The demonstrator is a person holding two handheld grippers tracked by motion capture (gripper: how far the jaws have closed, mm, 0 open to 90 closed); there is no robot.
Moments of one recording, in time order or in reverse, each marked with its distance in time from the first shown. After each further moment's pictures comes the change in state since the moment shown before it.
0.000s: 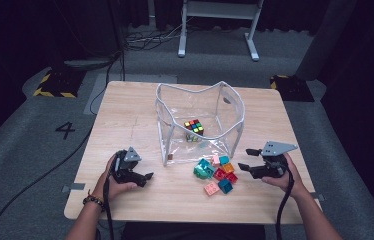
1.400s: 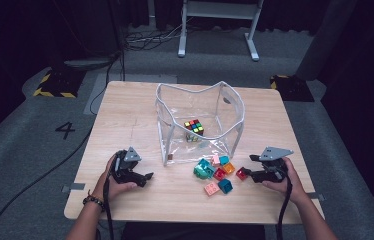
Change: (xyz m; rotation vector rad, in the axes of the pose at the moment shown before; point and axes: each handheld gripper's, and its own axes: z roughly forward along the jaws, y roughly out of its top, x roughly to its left) left arm 0.000 0.000 0.000 0.000 0.000 0.000; right arm -0.003 -0.024 0.008 0.114 -0.081 0.018
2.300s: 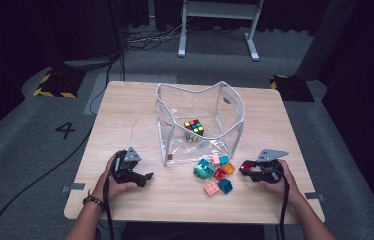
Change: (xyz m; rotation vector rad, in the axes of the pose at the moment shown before) left arm 0.000 0.000 0.000 -0.001 -0.001 0.001; right arm -0.006 -0.018 0.021 0.024 0.051 0.033
